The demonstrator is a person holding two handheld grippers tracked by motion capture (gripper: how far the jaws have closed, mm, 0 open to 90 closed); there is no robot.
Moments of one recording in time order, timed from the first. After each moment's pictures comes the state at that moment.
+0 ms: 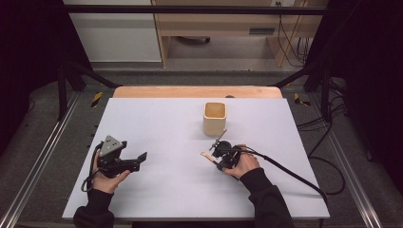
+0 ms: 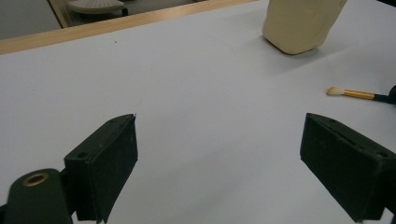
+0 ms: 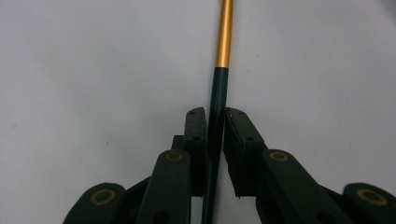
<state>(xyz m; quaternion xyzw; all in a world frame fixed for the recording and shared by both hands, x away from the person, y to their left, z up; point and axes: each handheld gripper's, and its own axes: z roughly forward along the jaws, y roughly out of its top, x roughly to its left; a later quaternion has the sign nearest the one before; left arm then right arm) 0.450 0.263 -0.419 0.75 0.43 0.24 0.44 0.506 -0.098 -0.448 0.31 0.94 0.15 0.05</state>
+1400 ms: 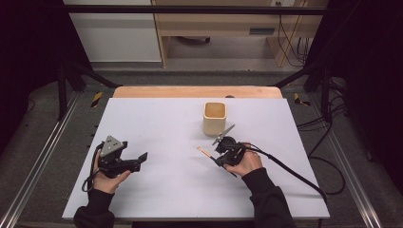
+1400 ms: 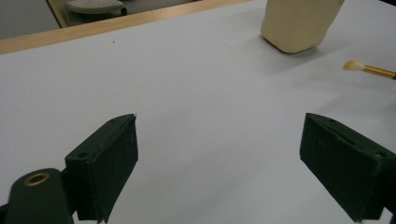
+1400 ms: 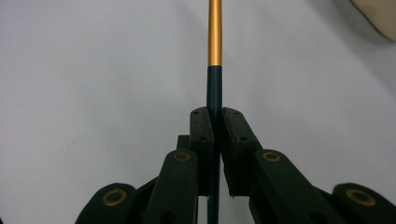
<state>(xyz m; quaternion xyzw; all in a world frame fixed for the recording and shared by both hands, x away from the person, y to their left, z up) 0.450 0.262 -0.419 0.75 0.43 0.24 0.44 0.499 -0.107 -0.420 0.32 0.92 0.23 0.05</state>
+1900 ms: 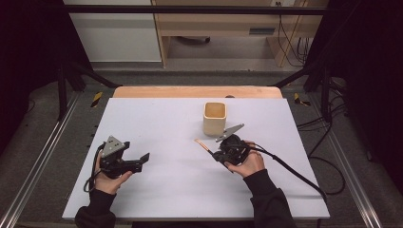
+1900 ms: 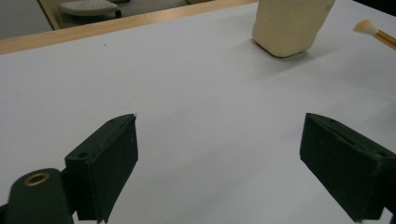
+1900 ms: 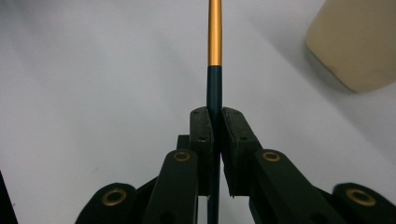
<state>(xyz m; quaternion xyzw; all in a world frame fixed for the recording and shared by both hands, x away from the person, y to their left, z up) 0.448 0.256 -0.418 0.75 0.42 0.23 0.45 0.487 -0.115 -0.401 0.30 0.89 0.32 0.08</state>
